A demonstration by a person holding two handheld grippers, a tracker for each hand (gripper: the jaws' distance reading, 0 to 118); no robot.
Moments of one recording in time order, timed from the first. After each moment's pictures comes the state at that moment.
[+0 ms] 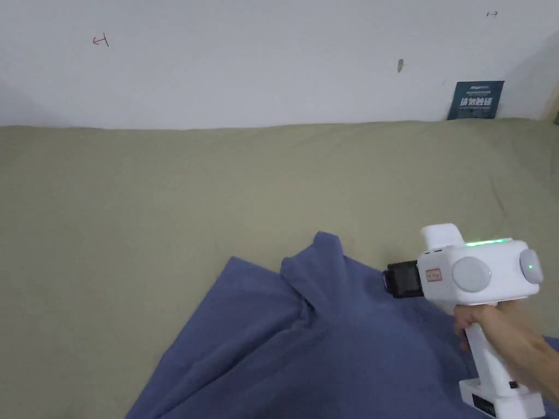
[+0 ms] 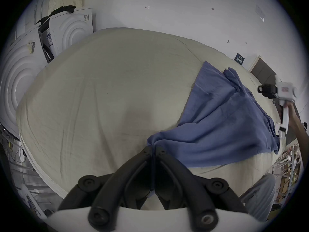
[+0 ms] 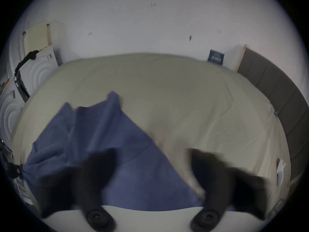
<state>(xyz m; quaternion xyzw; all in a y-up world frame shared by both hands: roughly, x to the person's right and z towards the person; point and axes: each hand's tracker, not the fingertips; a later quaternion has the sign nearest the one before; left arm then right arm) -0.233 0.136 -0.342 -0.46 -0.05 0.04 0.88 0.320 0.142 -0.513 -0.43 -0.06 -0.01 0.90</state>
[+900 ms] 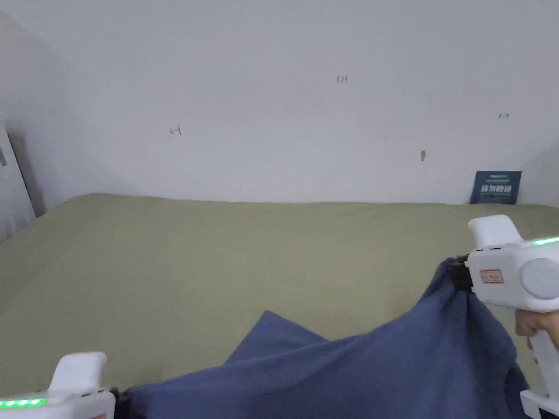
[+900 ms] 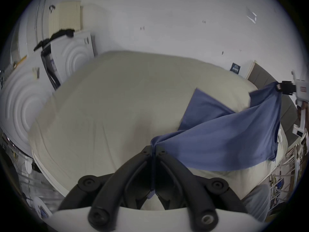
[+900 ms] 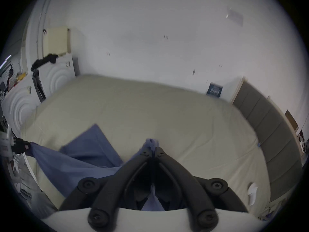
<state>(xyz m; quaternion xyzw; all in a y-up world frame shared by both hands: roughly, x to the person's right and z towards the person) -0.226 0.231 -0.369 -0.39 -0.04 0.01 0.92 0.307 0.351 -0.377 -0.28 -0.02 0.05 0.96</state>
